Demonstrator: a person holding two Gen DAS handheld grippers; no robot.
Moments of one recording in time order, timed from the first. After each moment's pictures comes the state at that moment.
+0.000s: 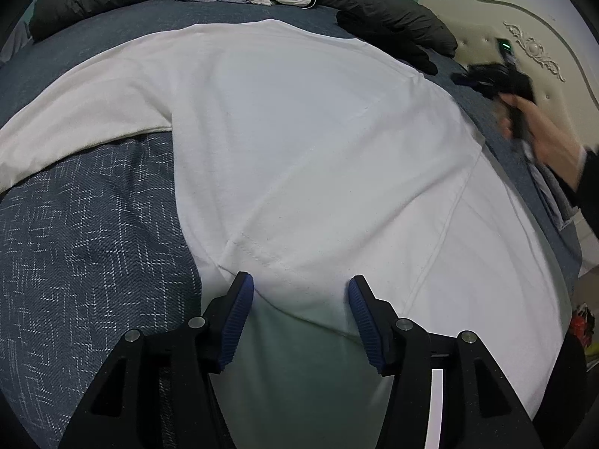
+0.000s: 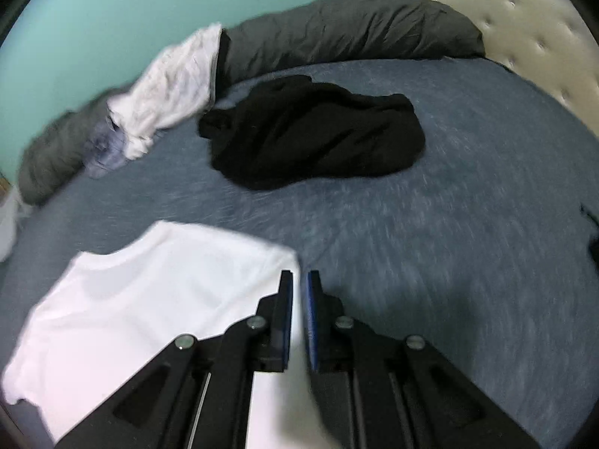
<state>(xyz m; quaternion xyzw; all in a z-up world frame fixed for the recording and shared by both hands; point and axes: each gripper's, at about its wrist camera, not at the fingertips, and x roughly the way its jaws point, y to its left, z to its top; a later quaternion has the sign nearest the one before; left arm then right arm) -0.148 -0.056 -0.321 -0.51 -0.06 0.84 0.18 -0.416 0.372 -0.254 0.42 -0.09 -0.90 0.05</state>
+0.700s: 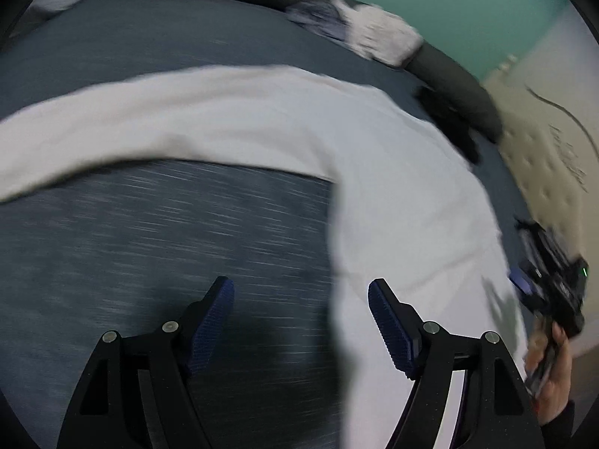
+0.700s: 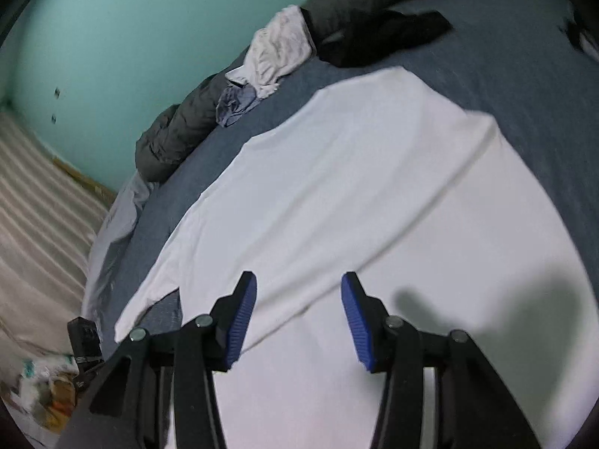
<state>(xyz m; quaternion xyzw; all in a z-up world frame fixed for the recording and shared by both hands) -0.119 -0.194 -0.268 -0.49 -0.19 0.85 0.06 -0.184 0.302 -0.271 0.43 -0.27 -0.84 0.20</state>
